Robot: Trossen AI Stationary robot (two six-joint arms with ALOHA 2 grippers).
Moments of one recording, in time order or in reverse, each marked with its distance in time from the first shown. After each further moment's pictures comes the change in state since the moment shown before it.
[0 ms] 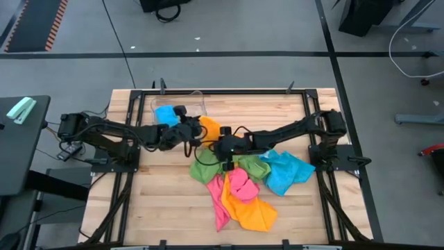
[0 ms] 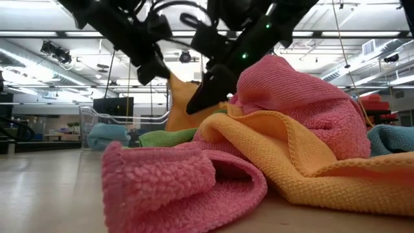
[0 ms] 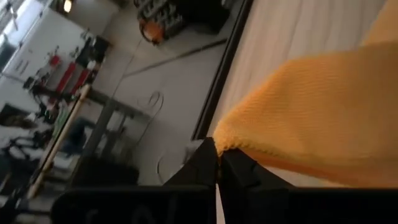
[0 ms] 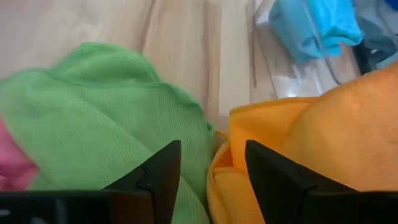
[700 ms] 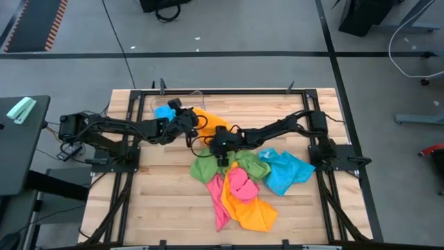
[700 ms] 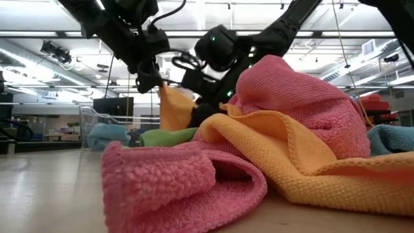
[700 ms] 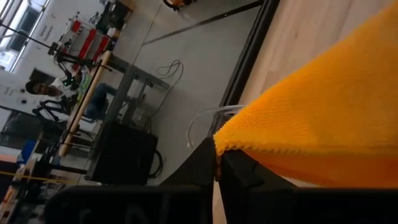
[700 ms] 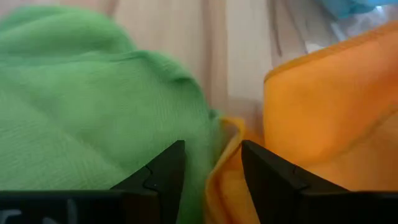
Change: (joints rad) left arm 0.115 0.005 -0.003 -0.052 -0.047 -0.014; right arm -0.104 0.184 0.023 0.141 -0.139 0.045
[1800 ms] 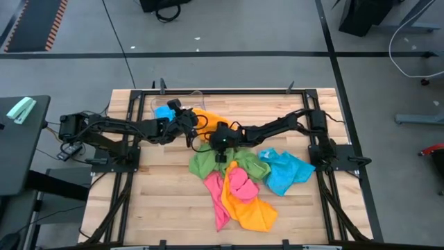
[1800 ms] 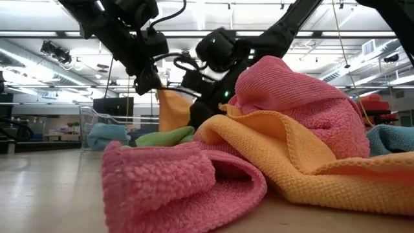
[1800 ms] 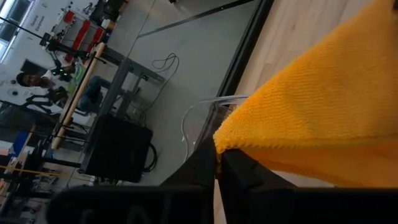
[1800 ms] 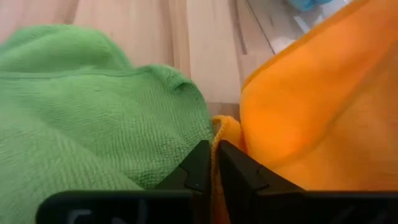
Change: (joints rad) left arm 0.000 0.000 0.000 -0.044 0.012 -0.050; right arm -0.031 -0.012 -0.002 0.022 0.026 0.073
